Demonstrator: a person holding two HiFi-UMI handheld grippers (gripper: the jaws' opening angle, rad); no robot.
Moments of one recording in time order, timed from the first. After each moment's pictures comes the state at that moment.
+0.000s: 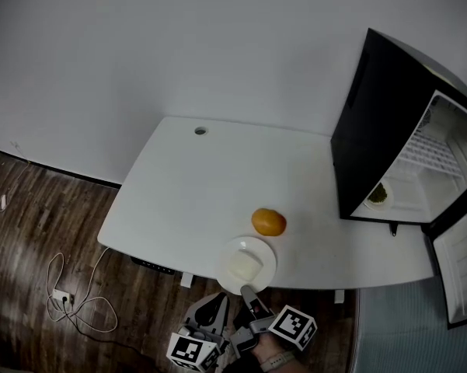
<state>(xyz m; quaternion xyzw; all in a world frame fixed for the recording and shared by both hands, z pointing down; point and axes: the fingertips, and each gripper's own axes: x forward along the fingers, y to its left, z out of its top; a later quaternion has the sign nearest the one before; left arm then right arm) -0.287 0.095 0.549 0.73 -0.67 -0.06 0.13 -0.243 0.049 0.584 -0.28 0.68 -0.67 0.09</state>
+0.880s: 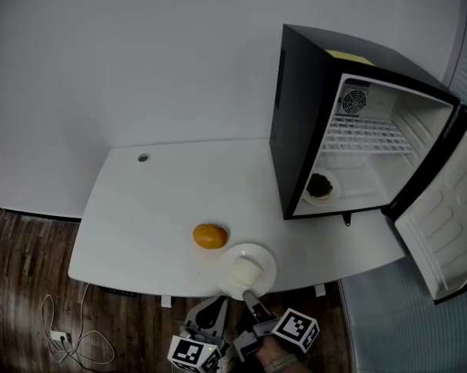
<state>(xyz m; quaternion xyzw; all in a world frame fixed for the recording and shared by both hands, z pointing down) -0.188 0.034 0.519 0.81 -0.58 -0.05 0.11 -0.131 0.003 0.559 -0.35 0.64 -0.66 0.17</state>
